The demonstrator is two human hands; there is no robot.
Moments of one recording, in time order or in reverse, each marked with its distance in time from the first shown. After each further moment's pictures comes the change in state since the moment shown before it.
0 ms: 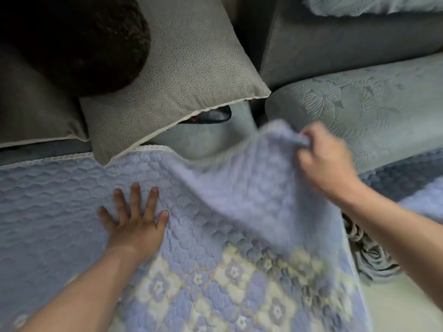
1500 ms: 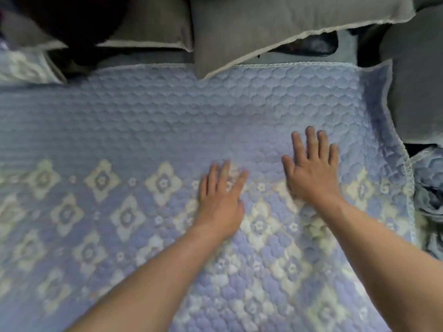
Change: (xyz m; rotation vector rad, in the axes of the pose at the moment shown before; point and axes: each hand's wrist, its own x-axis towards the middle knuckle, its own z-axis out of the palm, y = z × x) left_hand -0.140 0.005 0.052 -0.173 0.126 0.197; right_hand -0.120 -0.030 0.172 -0.384 -0.400 -0.210
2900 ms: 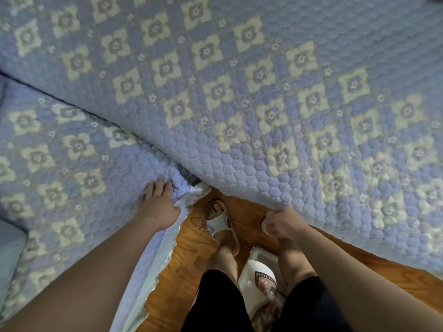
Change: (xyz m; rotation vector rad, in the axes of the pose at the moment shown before) left_hand -0.505 -0.384 0.122 -0.264 -0.456 -0.667; right_hand -0.416 -0.355 0.089 0.686 -0.956 0.477
